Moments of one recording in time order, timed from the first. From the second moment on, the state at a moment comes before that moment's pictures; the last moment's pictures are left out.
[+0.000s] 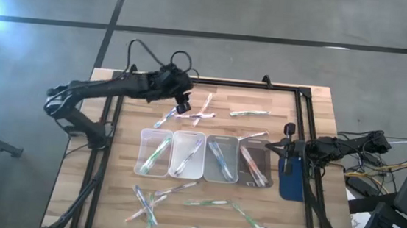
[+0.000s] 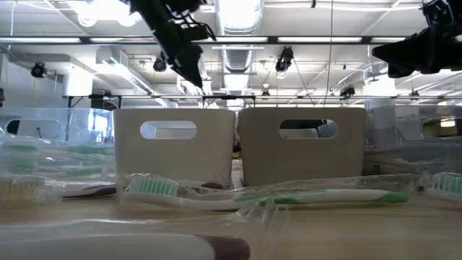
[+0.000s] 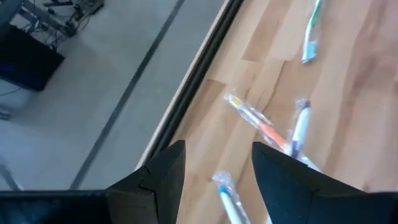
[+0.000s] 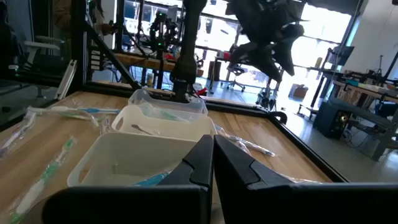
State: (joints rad) left arm 0.35 1.43 1.24 -0.55 -0.38 0.16; right arm 0.29 0.04 0.04 0.03 0.34 -0.15
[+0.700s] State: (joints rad) left arm 0.44 1.86 1.56 -0.82 -0.12 0.36; right arm 0.29 0.04 0.04 0.03 0.42 -0.16
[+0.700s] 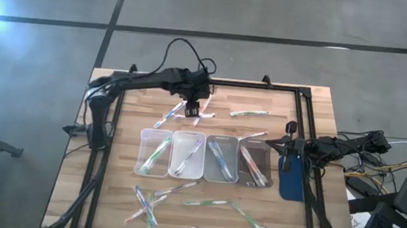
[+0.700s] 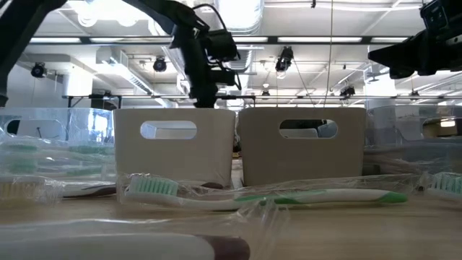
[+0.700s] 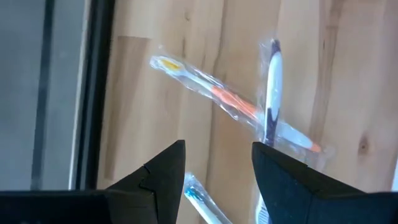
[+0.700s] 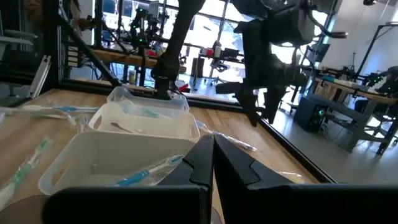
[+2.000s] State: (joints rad) left arm 0.38 2.04 1.59 -0.79 0.04 0.25; right arm 0.29 0.04 0.04 0.03 0.42 -0.16
